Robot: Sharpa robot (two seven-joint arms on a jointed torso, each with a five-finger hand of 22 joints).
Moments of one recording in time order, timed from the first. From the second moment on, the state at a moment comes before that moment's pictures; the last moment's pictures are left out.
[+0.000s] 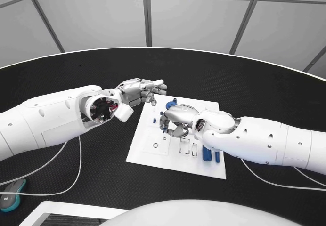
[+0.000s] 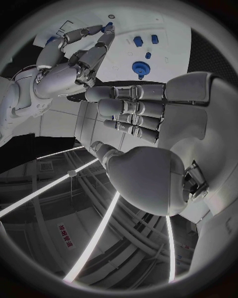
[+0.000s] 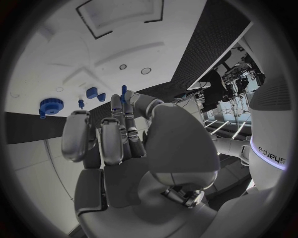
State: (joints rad) left arm 1.27 -0.74 -0.11 1.36 0.04 0.13 0.06; left_hand 1.27 -0.15 0.29 0.15 0.05 0.88 0.18 0.29 0.28 1.00 0.12 0.37 0.16 1.18 0.04 1.24 0.33 0.18 1.07 0.12 0.97 0.44; right arm 1.13 -0.57 -0.12 1.43 -1.67 -0.29 -0.02; right_hand 1.32 -0.12 0.68 -0.06 0.07 1.03 0.13 0.32 0.35 1.25 0.05 0.12 0.19 1.46 -0.02 1.37 1.31 0.08 1.47 0.08 1.26 1.31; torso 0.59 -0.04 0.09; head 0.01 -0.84
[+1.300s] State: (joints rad) left arm 1.28 -0.75 -0.11 1.37 0.04 0.12 0.07; left_hand 1.27 -0.15 0.29 0.16 0.05 0.88 0.18 0.29 0.28 1.00 0.12 0.37 0.16 1.18 0.04 1.24 0.33 0.18 1.07 0.12 0.97 0.44; right arm 1.10 -0.55 -0.13 1.39 -1.67 -0.26 -0.02; right_hand 1.32 -0.12 0.68 -0.06 0.07 1.03 0.13 0.32 0.35 1.24 0.06 0.12 0.19 1.46 -0.02 1.37 1.31 0.08 1.47 0.08 1.26 1.31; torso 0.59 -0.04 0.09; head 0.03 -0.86
